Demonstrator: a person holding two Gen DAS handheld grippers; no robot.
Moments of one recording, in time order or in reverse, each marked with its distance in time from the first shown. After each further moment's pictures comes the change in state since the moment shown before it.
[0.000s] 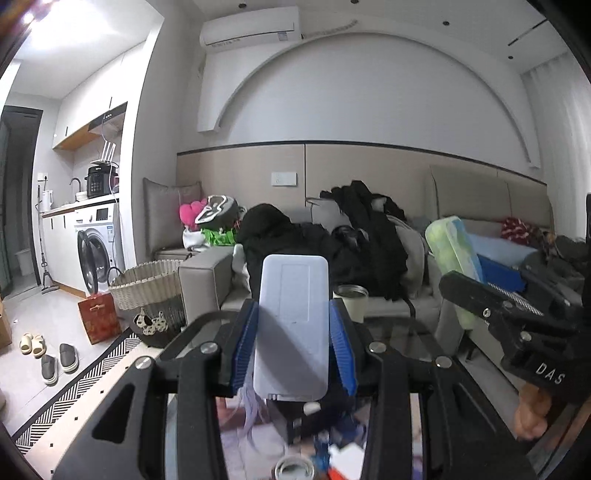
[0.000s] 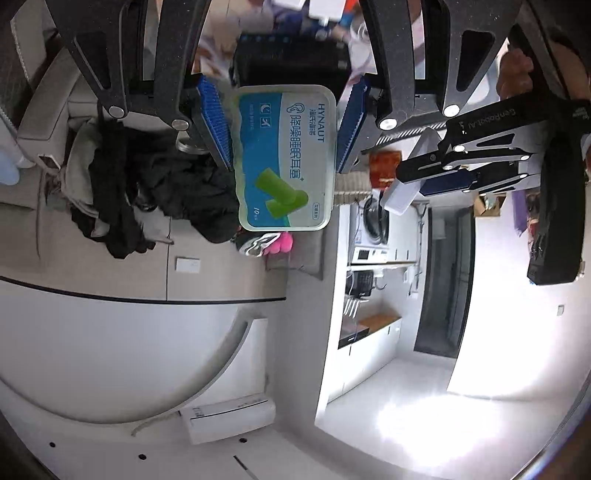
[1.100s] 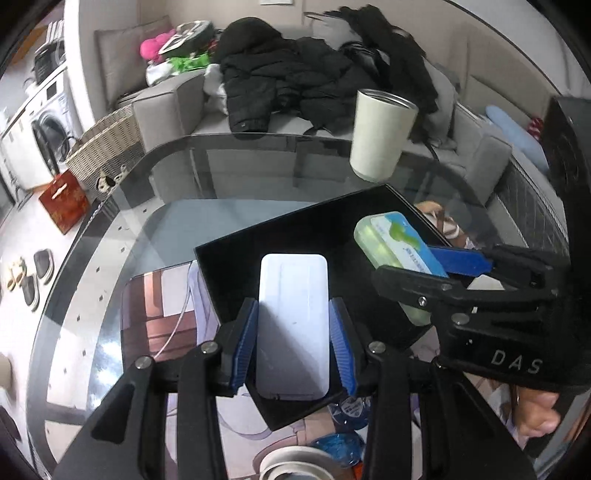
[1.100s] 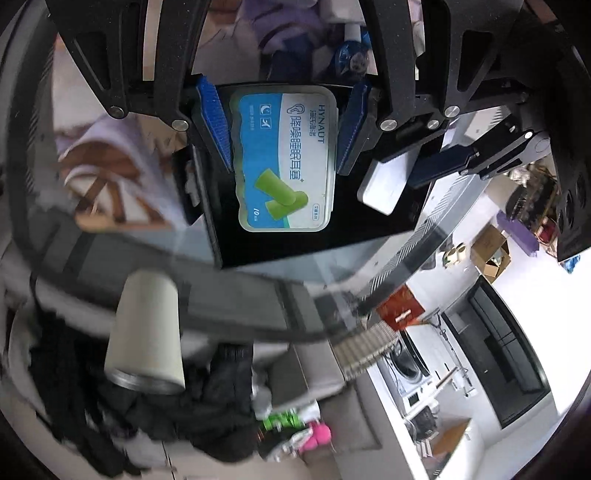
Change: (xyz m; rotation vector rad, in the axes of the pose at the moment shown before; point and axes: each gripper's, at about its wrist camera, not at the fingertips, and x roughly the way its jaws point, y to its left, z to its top) left arm 0.229 -0.012 -0.112 -0.011 0.726 -0.052; right arm 0.255 -0.055 -0.144 0.312 0.846 0.087
